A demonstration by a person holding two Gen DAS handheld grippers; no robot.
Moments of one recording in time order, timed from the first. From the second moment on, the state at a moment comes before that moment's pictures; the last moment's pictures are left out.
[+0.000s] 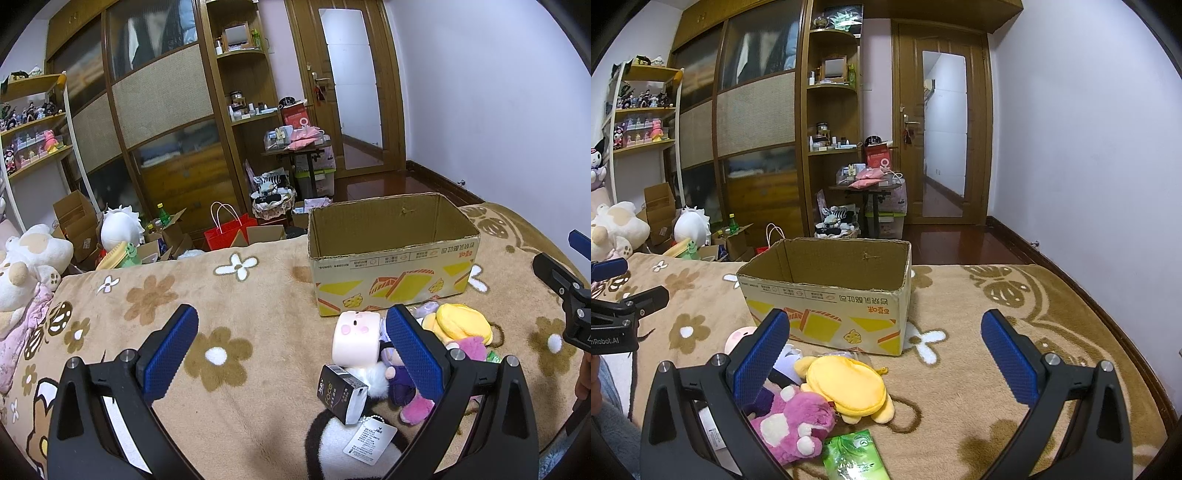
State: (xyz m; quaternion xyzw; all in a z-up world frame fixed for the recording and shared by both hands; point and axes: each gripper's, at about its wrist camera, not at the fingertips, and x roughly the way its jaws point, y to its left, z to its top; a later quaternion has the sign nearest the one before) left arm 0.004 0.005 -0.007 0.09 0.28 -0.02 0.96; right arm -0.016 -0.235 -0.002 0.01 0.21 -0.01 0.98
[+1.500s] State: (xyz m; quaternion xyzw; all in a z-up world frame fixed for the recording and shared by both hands) left arm 0.026 0.026 -0.039 0.08 0.38 -0.01 0.92; right arm 0.019 -0.232 -0.020 0.01 0.27 0.02 0.96
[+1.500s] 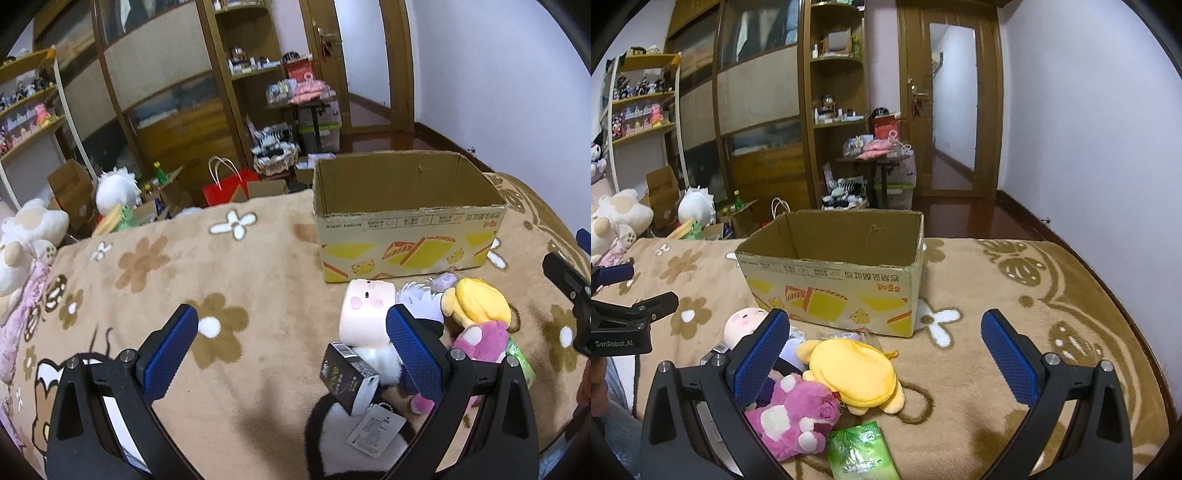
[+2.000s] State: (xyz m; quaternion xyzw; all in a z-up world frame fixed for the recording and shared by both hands) left arm 0.066 0.005 -0.078 0.06 0.50 -0.04 0.86; right arm 0.060 -0.230 -0.052 0.03 0.35 0.04 0.94
